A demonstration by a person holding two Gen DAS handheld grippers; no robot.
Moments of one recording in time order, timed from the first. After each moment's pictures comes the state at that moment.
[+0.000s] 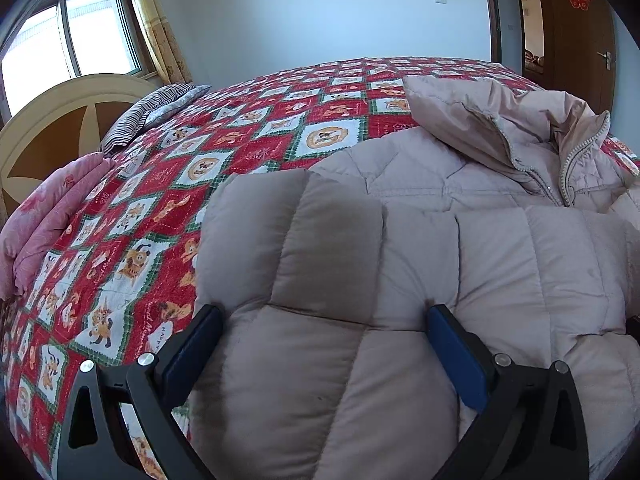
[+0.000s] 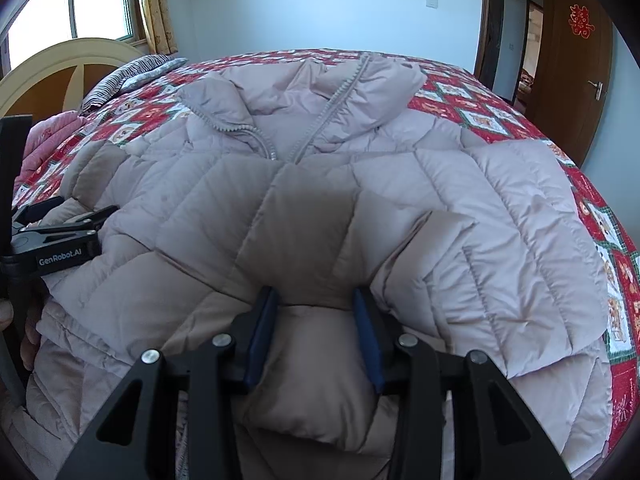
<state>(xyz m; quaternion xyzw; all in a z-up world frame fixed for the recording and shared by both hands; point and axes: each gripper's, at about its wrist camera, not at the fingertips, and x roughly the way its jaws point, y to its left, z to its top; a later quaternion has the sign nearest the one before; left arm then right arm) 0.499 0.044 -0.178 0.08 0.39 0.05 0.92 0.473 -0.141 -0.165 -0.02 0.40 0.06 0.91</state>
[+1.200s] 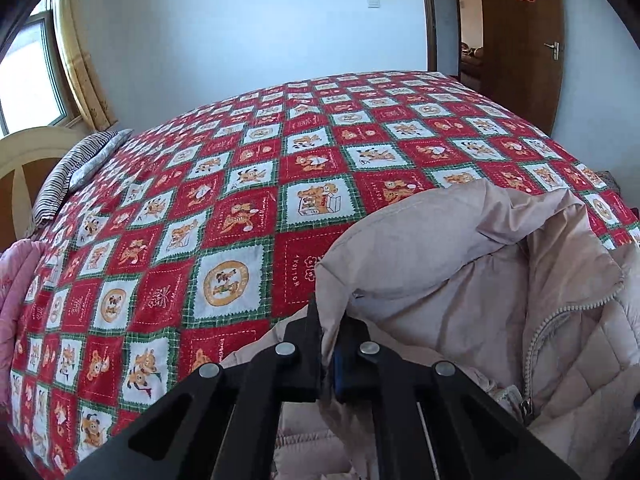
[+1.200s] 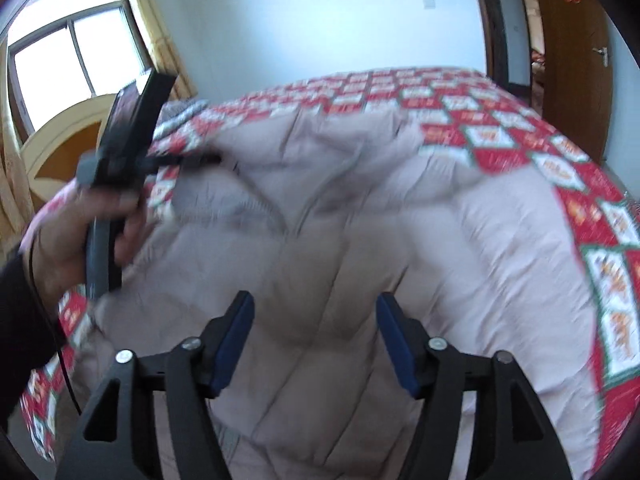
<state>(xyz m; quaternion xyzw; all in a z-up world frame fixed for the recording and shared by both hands) 0.640 -0.023 -0.118 0.10 0.38 -0.08 0.92 0.481 -0.184 -0.104 0.07 0.35 0.11 0.93</state>
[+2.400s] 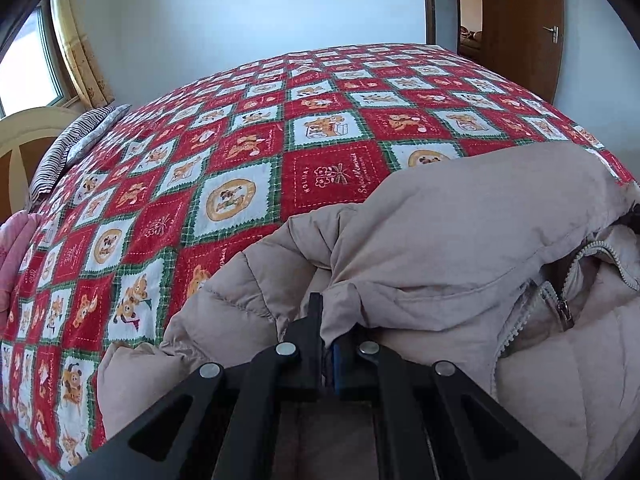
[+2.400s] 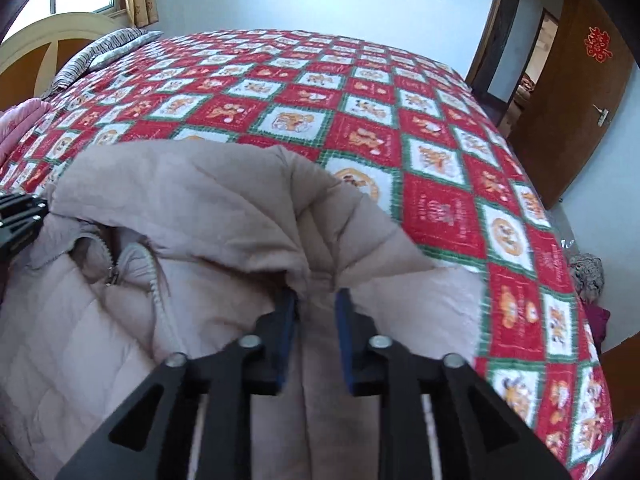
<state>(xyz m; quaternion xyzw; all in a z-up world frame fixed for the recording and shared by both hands) 0.606 0.004 -0.169 0.10 0.41 -0.08 0.90 0.570 -0.243 -0.102 -0.08 0.45 0.03 0.89</state>
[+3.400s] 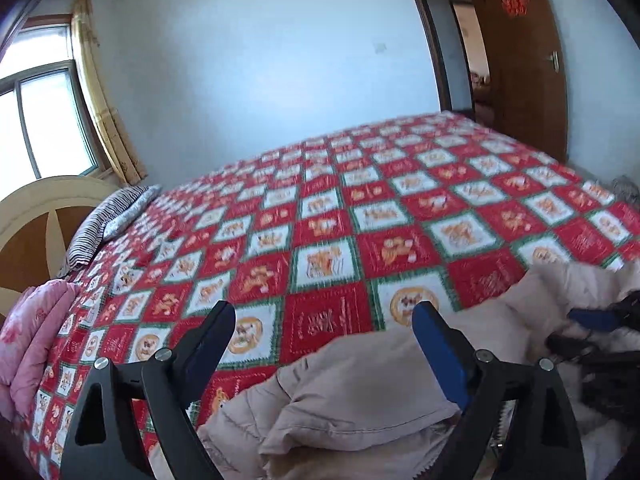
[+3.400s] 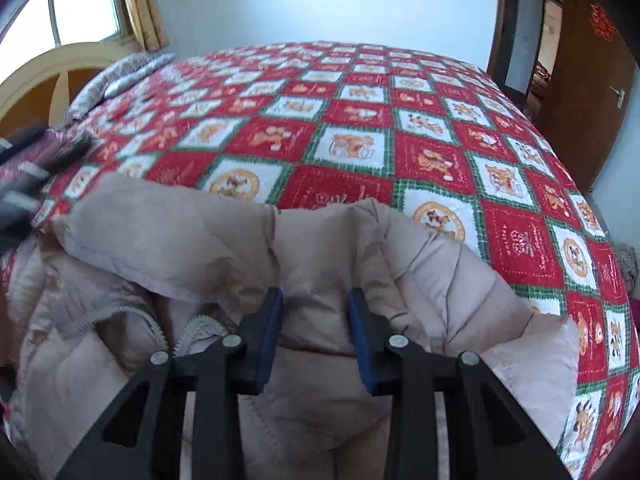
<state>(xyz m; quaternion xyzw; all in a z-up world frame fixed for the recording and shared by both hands) 0.634 -0.068 -0.105 0.16 0.31 -0.03 0.94 0.617 -0.194 -0.122 -0.02 0.42 0.07 0.90</state>
